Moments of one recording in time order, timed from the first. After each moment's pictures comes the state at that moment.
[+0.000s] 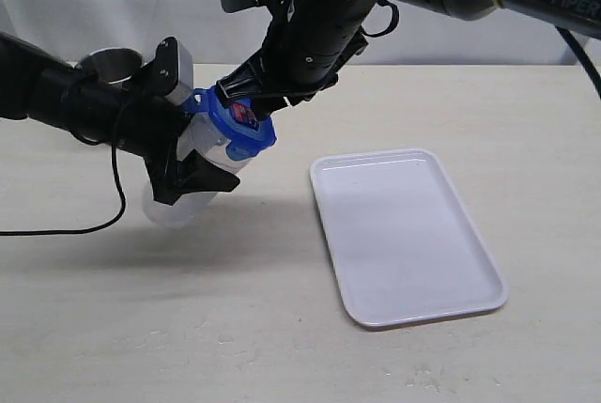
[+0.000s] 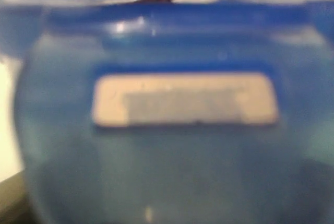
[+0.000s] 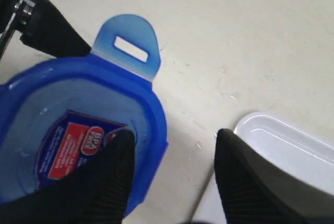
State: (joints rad) left arm -0.05 1.98 -1.15 -1.27 0.87 2.11; right arm 0.62 2.02 -1.80 0.00 0.94 0.03
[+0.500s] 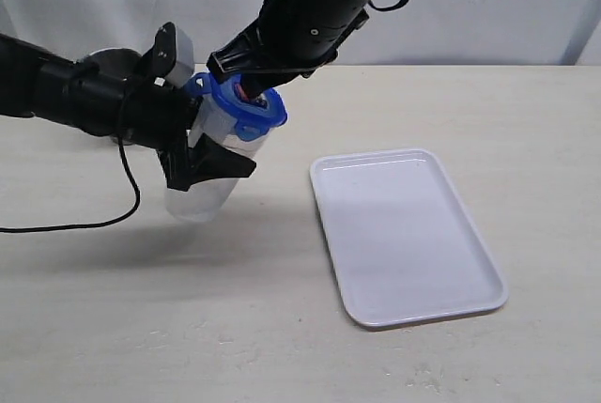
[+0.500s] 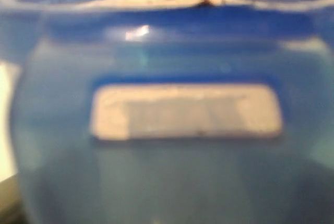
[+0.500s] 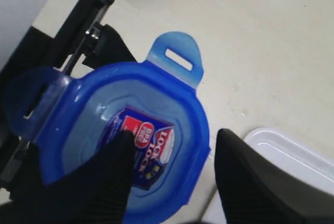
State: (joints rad) left arm -0.05 1.98 -1.15 -1.39 0.94 2.11; right arm 0.62 1.94 -1.79 0.06 0.94 -0.04
